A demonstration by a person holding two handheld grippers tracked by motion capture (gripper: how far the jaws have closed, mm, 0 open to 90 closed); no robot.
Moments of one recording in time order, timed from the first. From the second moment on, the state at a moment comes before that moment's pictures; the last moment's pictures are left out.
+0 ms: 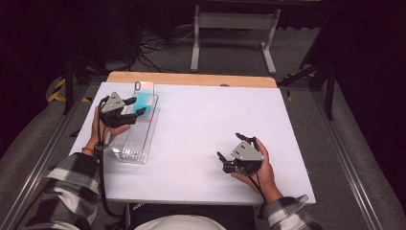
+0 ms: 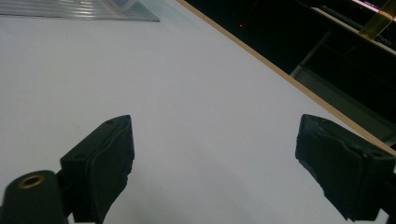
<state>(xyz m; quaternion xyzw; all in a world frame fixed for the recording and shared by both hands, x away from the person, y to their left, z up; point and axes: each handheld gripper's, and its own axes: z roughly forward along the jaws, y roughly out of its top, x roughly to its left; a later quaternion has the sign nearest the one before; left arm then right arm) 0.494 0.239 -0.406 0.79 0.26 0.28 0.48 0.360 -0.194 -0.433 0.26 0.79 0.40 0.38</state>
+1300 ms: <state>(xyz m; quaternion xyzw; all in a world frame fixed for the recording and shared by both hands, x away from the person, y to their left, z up) 0.440 0.228 -0.392 0.78 0.21 0.29 0.51 0.356 -0.194 -0.427 0.24 0.78 0.42 0.38</state>
